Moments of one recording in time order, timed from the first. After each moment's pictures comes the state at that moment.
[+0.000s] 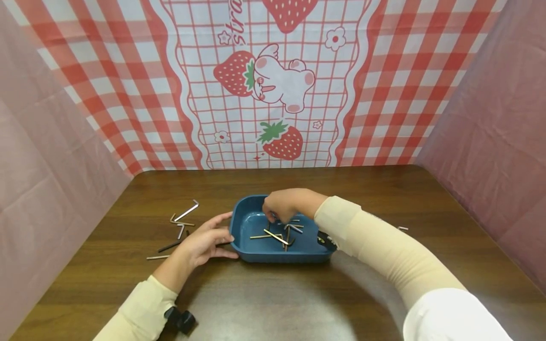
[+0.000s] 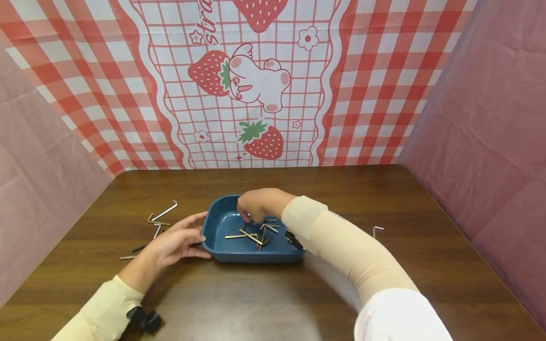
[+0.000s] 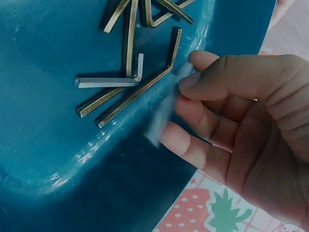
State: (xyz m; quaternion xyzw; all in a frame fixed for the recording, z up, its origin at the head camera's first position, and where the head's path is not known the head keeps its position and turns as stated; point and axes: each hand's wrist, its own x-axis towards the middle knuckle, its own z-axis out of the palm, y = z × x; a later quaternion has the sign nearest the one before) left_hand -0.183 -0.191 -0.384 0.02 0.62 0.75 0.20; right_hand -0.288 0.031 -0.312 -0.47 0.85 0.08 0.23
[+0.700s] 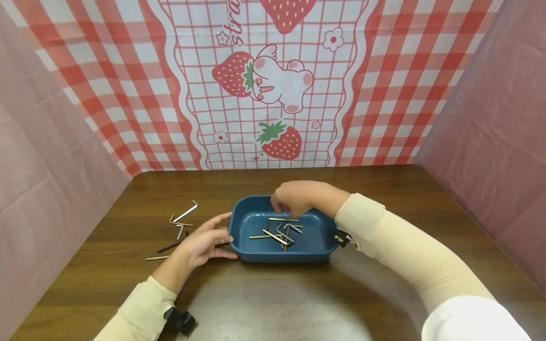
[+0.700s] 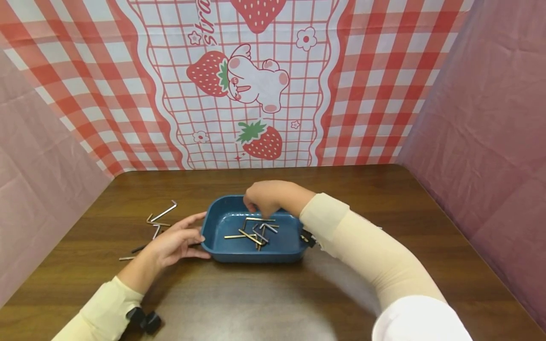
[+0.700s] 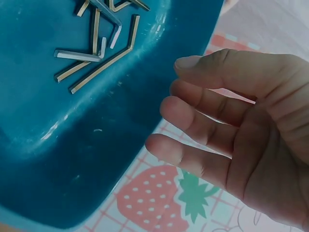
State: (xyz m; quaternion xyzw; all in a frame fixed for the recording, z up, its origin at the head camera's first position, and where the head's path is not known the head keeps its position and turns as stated) left_hand -0.183 -0.190 -0.384 0.02 0.62 0.76 0.20; right_hand -0.275 0.063 -0.282 -0.49 0.86 0.04 0.16
